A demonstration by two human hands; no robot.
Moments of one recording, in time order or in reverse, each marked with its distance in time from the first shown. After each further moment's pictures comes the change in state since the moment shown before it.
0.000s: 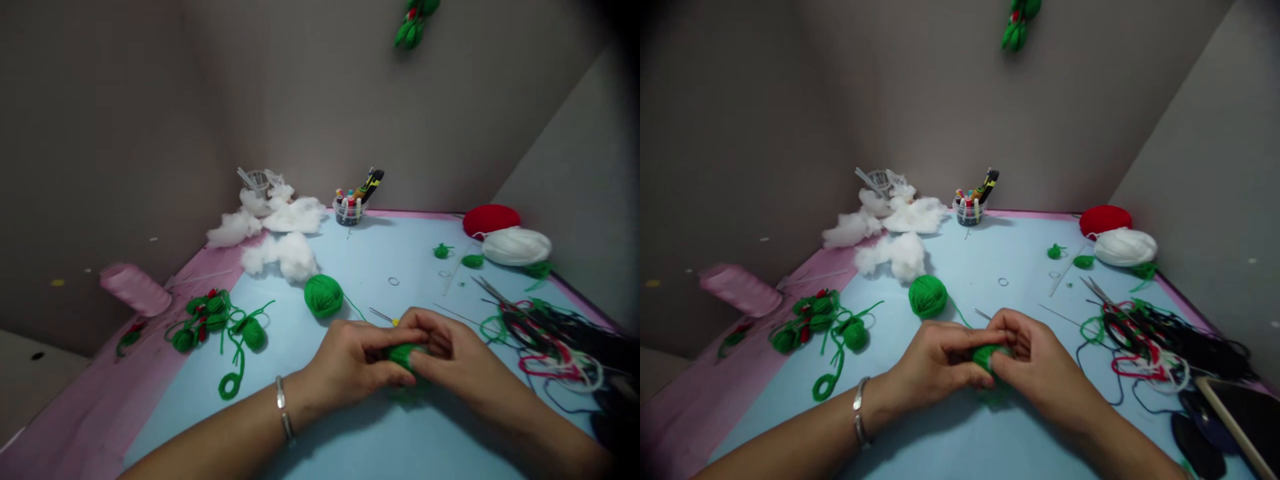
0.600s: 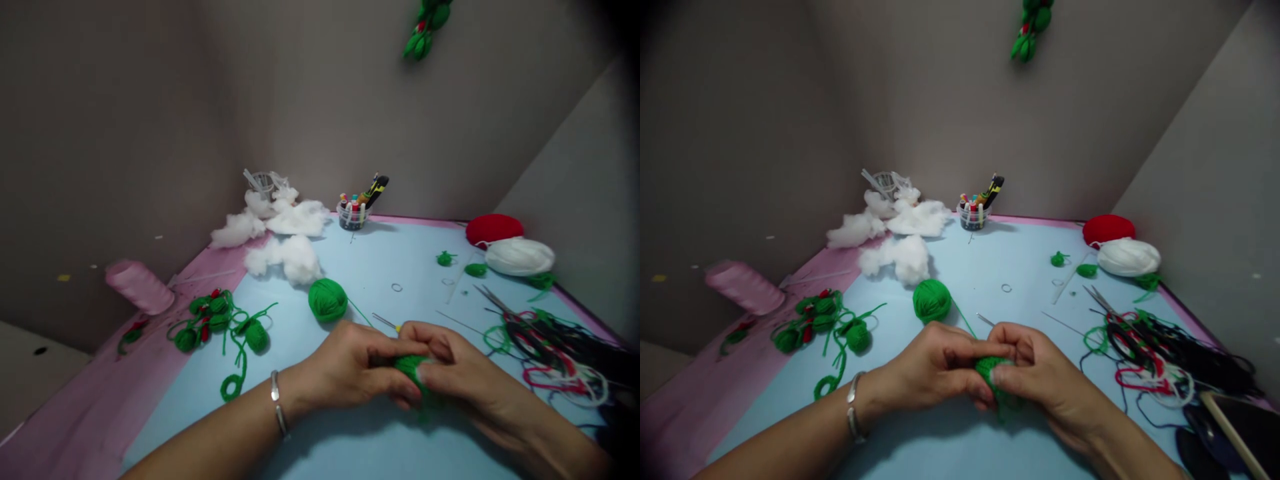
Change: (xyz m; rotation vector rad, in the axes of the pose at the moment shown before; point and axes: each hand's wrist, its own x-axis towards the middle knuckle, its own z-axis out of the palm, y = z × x) left_hand -0.002 0.019 -0.013 0.190 -0.182 0.100; right_hand -0.004 0.006 -0.003 0.294 -0.262 0.123
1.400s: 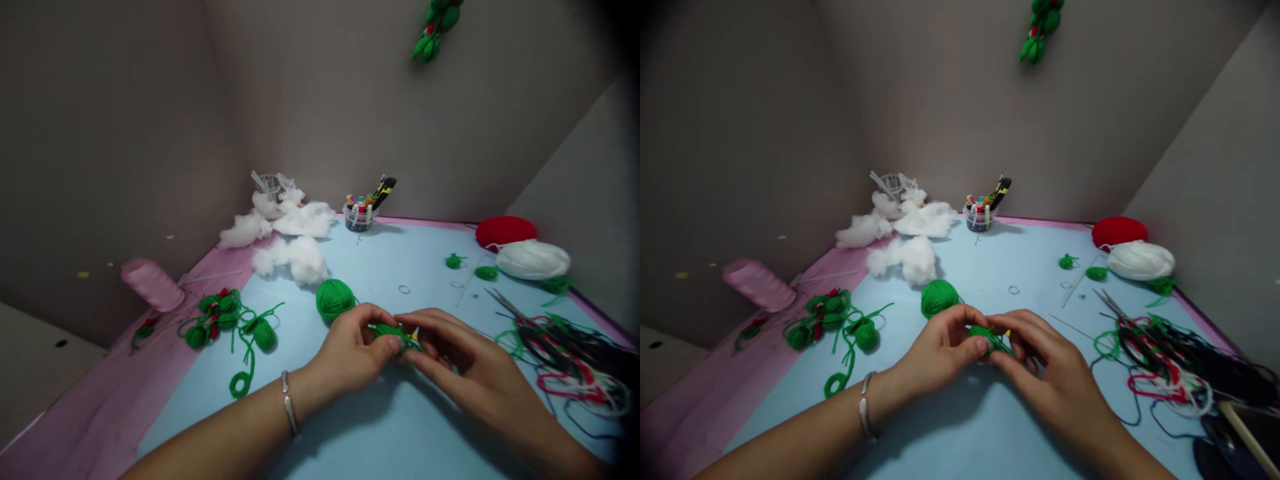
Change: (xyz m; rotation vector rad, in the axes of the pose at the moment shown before) left_hand 0.009 -0.014 0.012 -0.499 0.351 -0.251; right_hand 0.005 -0.004 0.001 -0.915 0.420 -0.551
